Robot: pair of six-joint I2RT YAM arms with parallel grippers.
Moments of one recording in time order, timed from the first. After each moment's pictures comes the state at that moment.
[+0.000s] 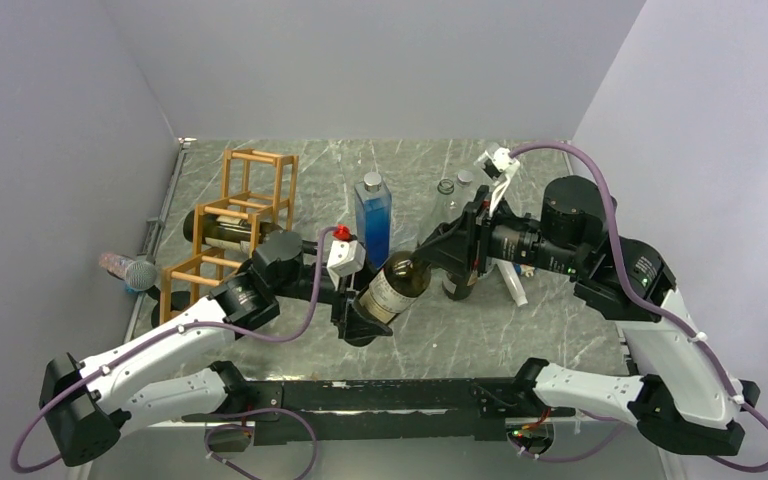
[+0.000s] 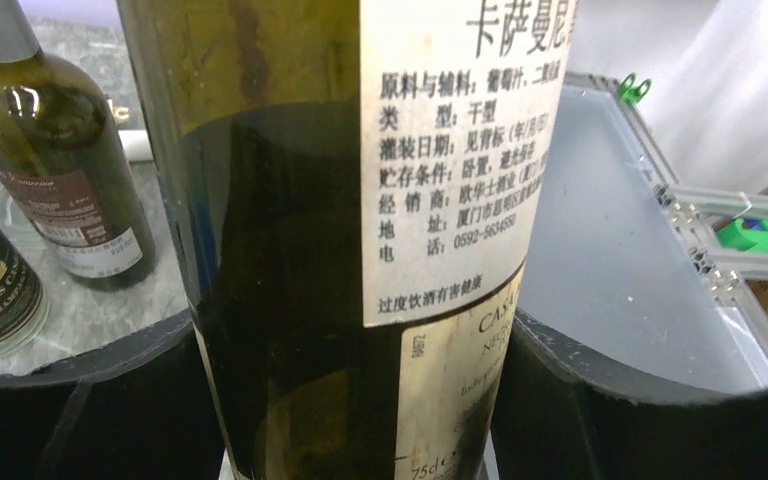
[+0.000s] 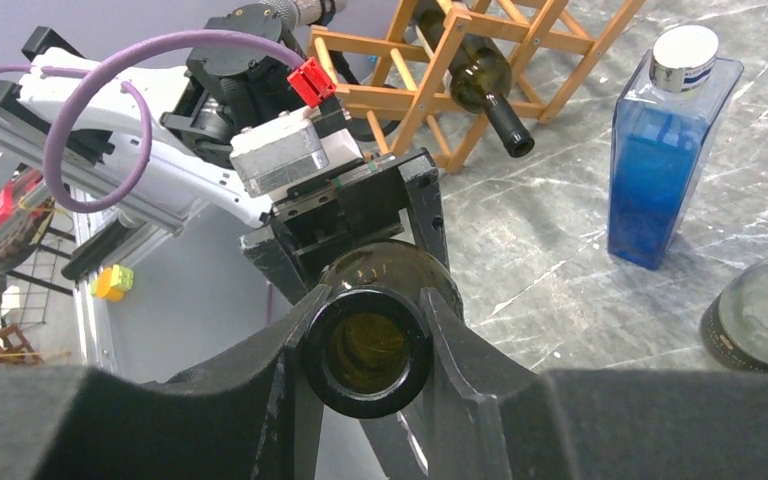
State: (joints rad) left arm -0.86 0.97 0.75 0.15 0.84 -0.18; right arm 0.87 1.00 1.61 -0.86 -0.28 0.36
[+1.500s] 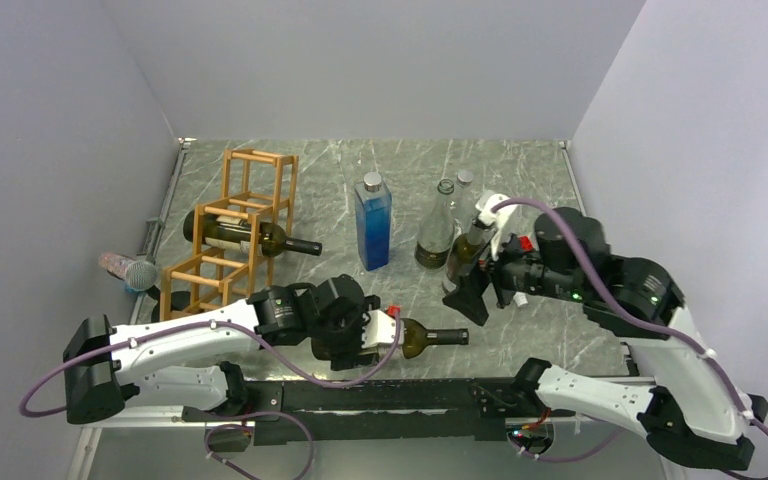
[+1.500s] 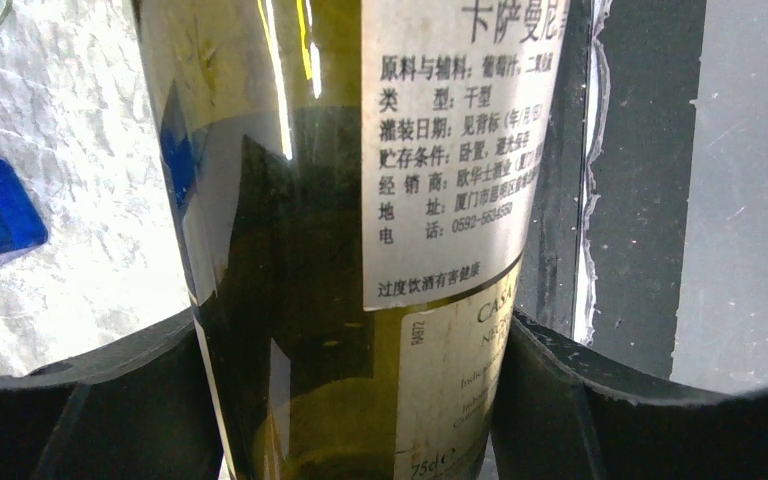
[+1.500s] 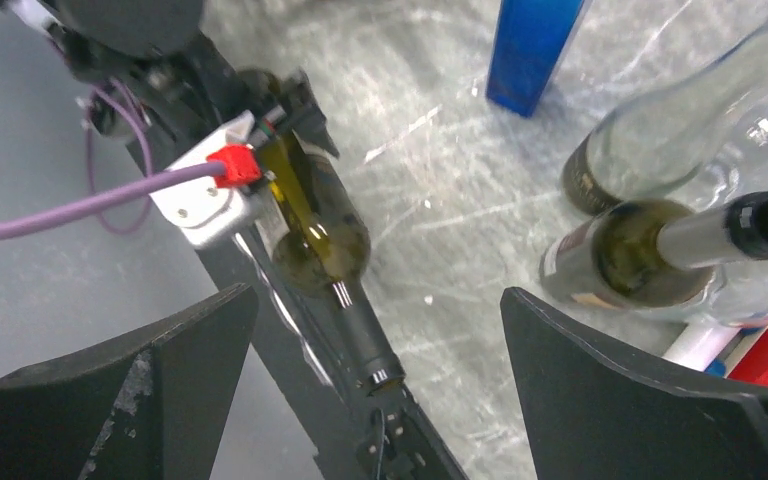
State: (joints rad) left arm -1.16 1.13 0.84 -0.57 0.21 0.37; right arm 0.87 0.90 1.51 -1.15 -0.15 0.06
